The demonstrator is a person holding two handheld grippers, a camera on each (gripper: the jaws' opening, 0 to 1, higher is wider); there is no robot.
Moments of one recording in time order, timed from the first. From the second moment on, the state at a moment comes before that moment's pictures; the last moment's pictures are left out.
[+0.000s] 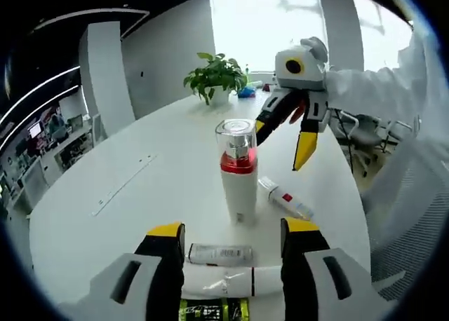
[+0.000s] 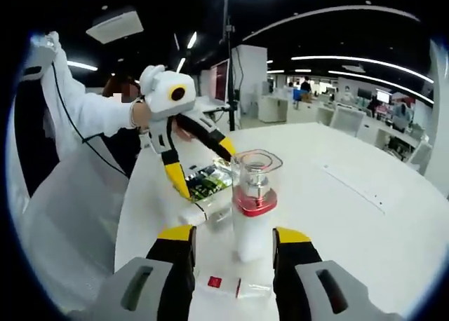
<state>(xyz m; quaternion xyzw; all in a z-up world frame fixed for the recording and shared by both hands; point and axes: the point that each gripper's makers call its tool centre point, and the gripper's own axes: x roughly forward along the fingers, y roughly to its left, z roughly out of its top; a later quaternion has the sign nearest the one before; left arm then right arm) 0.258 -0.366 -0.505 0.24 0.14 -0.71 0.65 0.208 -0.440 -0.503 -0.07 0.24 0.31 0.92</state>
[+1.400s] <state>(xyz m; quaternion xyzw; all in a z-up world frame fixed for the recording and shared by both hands) 0.244 -0.274 -0.494 0.18 0.18 -0.67 0.70 0.171 -0.425 -0.556 -0.07 0.32 0.18 0.93</state>
